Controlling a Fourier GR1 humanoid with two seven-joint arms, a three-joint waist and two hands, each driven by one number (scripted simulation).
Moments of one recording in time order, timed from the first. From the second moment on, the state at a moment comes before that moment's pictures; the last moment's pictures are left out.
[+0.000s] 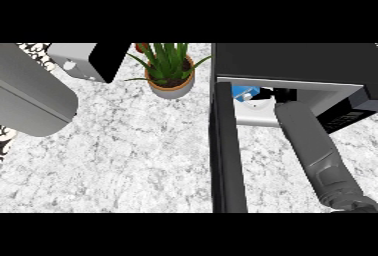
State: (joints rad) left arm 0.59 0.02 0.45 -2.31 0.48 -0.50 -0.06; right arm -0.90 -0.15 -0.25 -0.38 0.42 -0.47 -0.61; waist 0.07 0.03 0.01
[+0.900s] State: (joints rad) left arm 0.51 0.05 0.43 -2.26 0.43 -0.49 -0.04; right arm -0.98 -0.30 -0.23 -0.13 0.57 -0.85 -0.51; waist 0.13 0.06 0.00
